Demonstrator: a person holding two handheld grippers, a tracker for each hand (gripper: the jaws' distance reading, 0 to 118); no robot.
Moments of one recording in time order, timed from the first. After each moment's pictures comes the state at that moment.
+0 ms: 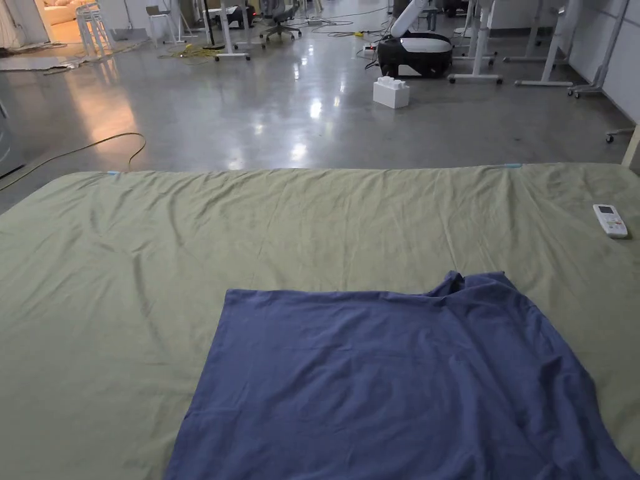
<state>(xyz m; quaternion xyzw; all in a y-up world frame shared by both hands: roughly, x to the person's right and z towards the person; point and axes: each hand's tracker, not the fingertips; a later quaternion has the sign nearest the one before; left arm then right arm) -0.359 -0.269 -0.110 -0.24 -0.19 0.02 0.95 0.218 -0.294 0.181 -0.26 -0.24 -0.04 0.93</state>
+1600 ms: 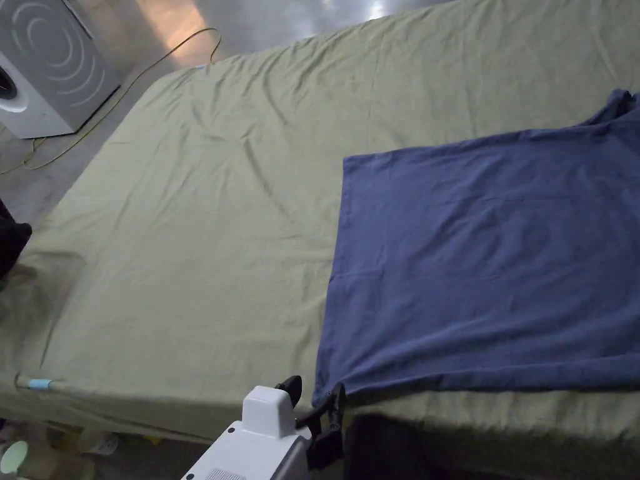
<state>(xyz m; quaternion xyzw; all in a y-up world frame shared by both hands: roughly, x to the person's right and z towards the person) -0.339 -0.366 -0.102 -0.31 -0.26 -0.09 0.91 0.105 -0.202 0.147 -0.17 -0.19 -0.02 0.97</state>
